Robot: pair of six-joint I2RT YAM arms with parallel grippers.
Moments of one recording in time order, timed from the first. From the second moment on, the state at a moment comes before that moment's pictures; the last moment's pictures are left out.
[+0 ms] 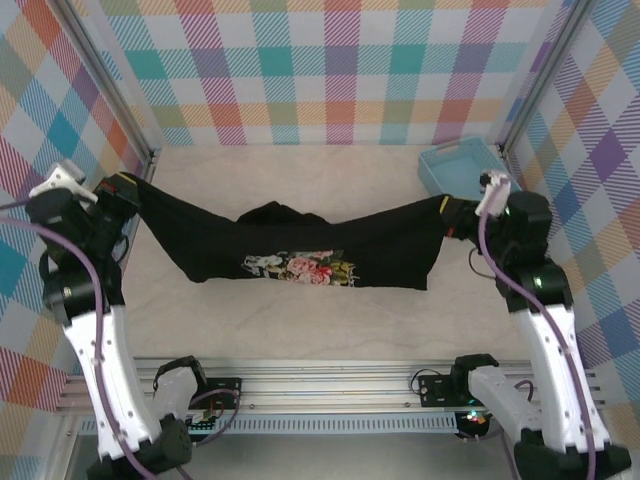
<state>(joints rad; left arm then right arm) 0.38 0.95 1.35 -0.64 0.28 -0.68 0.11 0.91 1.12 -0.58 -0.26 0.35</state>
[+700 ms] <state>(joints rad) 0.46 1.68 2.72 -0.52 0.39 -0.85 0.10 1.76 2.70 -0.52 -0.28 0.25</state>
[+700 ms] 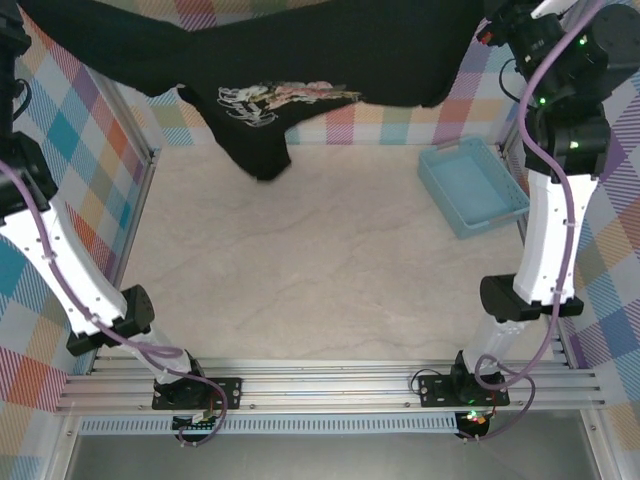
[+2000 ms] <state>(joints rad) 0.25 0.68 0.62 -0.75 0.62 -0.74 0.00 1.36 0.77 -0.51 -0.27 0.44</state>
